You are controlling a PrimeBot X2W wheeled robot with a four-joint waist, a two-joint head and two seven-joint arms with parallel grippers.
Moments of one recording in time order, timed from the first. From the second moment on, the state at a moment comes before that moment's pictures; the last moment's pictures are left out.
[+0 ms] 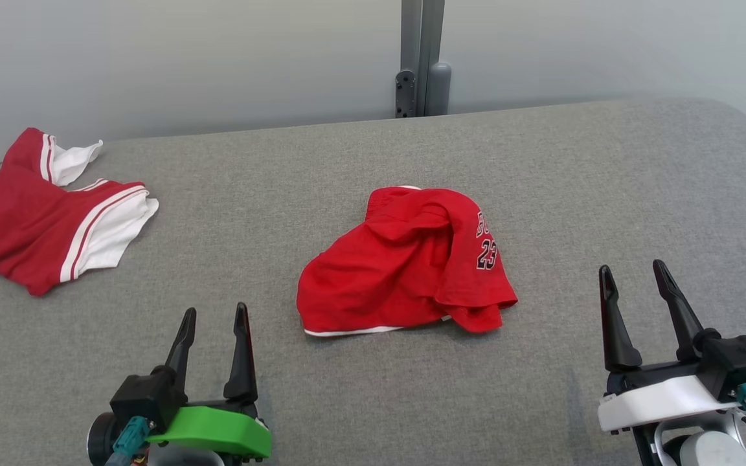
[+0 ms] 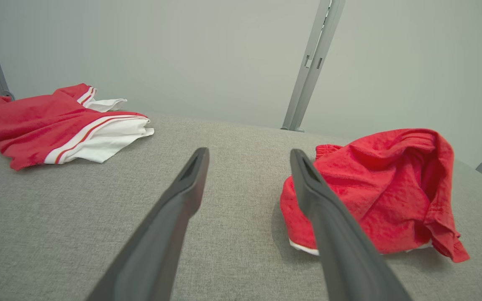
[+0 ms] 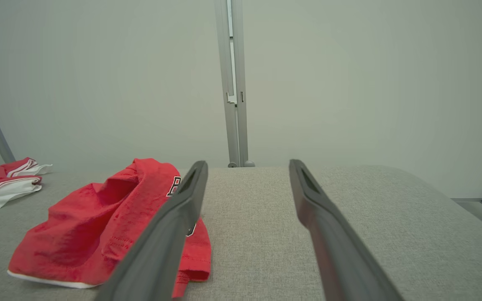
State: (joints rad) left arm -0.03 0.07 -0.22 0.18 -0.36 0.05 -0.26; right arm 0.02 -0.05 -0.02 -0.01 0.10 0.13 -0.26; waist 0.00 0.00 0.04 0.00
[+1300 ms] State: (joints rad) left arm -0.05 0.05 -0.22 0.18 -0.32 0.02 -0.26; right arm -0.10 -0.05 0.19 0.36 0.00 0.13 -0.26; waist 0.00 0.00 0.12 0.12
